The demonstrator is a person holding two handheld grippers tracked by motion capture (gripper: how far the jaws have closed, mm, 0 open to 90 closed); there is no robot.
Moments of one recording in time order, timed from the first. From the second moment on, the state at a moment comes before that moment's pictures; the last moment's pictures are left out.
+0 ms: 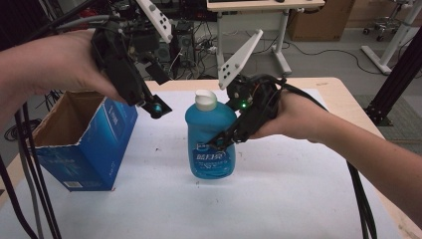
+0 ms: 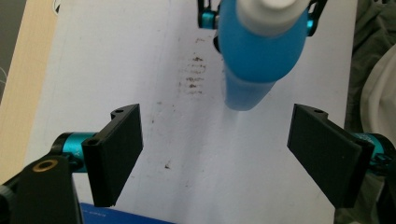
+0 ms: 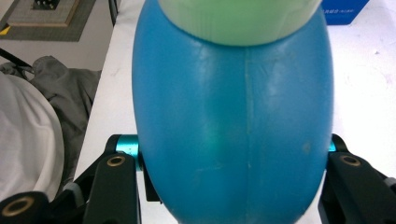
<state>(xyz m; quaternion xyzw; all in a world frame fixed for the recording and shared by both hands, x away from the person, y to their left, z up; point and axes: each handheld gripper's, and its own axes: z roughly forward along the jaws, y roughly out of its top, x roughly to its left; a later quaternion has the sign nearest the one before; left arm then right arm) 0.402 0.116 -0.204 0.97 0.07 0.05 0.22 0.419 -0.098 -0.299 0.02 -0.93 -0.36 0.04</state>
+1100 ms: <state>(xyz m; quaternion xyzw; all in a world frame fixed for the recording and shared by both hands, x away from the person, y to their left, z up) 0.403 0.071 -0.207 0.98 0.04 0.04 0.19 0.422 -0.077 -0.265 0.04 -0.93 -0.35 0.03</state>
